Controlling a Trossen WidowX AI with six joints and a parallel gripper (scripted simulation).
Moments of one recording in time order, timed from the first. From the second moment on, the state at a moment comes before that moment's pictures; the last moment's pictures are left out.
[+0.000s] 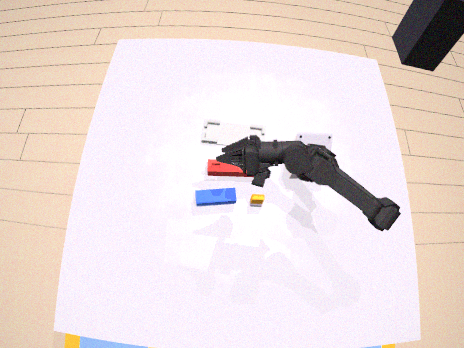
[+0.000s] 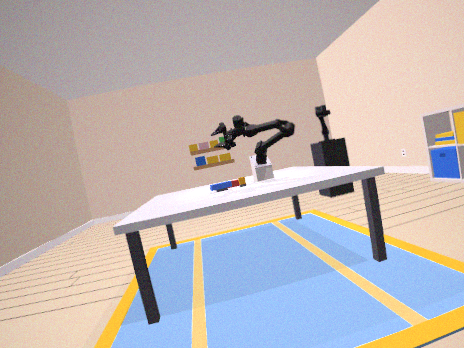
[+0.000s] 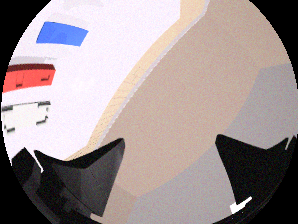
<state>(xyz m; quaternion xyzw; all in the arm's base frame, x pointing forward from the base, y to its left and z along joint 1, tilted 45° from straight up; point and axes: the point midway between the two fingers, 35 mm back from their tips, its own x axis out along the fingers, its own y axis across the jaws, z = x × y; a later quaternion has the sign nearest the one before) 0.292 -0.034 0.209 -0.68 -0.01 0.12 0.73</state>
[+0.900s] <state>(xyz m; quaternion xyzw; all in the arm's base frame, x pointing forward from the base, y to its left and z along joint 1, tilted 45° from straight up) 0.263 0.011 0.023 0.24 0.67 0.29 0.64</state>
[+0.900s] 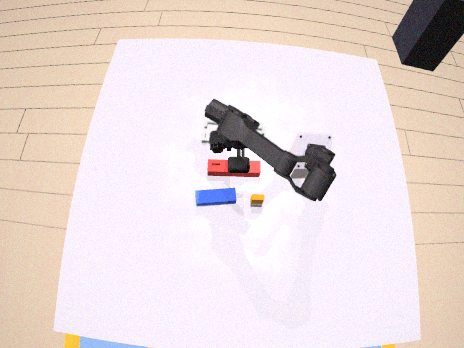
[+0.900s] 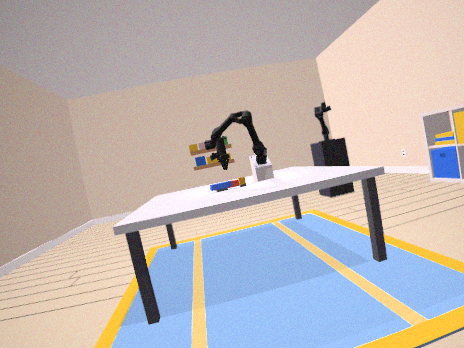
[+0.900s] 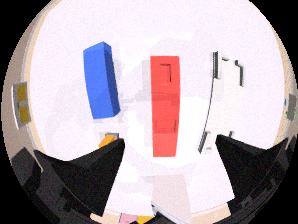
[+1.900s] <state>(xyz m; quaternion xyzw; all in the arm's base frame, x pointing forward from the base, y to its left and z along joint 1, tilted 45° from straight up) 0.264 0.070 -0.035 0.24 0.66 0.29 0.65</state>
